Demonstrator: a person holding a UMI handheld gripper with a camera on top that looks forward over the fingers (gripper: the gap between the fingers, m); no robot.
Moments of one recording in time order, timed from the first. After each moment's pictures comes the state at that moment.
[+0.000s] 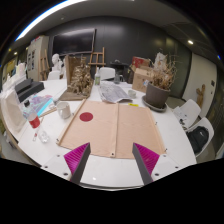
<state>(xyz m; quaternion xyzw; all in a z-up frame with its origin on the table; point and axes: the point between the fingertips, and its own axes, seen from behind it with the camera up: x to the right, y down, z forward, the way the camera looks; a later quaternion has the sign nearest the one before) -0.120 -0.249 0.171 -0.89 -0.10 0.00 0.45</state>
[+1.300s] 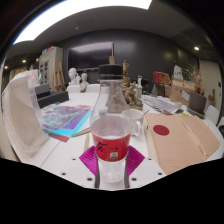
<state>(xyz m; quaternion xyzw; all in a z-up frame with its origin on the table) -0.520 -0.179 0.069 -0.83 -0.11 0.08 0.55</state>
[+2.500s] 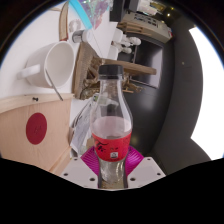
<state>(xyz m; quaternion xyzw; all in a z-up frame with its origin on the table) -0.320 0.078 0.212 -0.47 -0.52 -0.56 0.43</state>
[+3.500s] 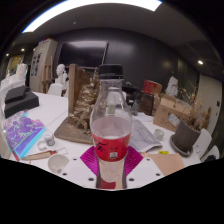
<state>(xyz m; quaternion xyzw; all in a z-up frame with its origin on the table) -0.341 0.069 0.182 -0.82 -0.14 -0.01 0.56</state>
